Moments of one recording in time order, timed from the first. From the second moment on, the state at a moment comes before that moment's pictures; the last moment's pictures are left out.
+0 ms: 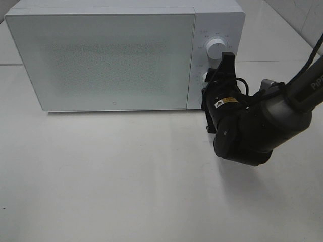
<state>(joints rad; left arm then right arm) 0.06 0.00 -0.50 -0.07 1.04 0.07 0.63 2.08 -0.80 0.76 -1.18 1.36</state>
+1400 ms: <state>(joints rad) 0.06 0.00 -0.50 -0.07 1.04 0.07 0.62 1.93 -0.58 0.61 -1.16 1.27</state>
